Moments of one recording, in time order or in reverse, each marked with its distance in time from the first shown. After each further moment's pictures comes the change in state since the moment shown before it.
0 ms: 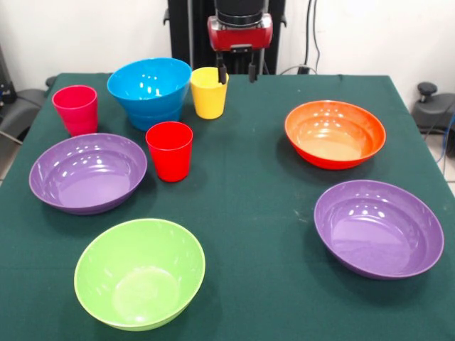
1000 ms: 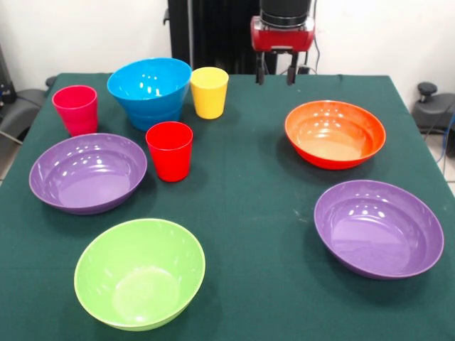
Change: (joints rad) arm 0.218 0.021 -0.095 -0.002 0.139 -0.059 0.140
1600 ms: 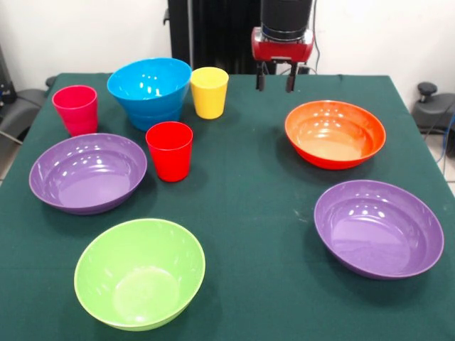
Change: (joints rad) arm 0.025 0.080 -0.026 -0.027 0.015 0.000 0.029
